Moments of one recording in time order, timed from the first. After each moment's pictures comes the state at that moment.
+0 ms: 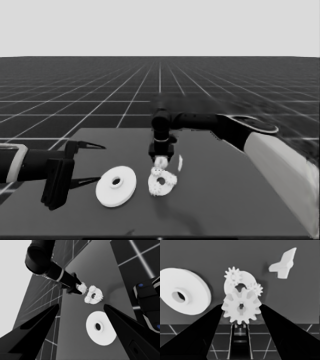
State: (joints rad) left arm -0.34 1.75 -0.42 0.31 0.68 0.35; right arm 0.13 3.03 -1.62 -0.09 -1.56 1.42
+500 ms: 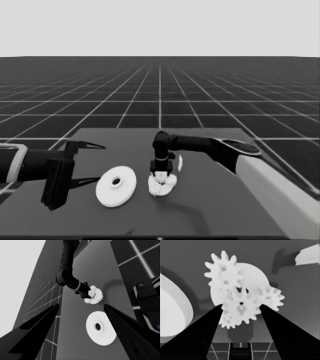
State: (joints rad) left arm -0.34 1.75 -0.42 0.31 0.68 0.35; right arm -0.10 3.06 -1.73 -0.28 -1.51 1.35
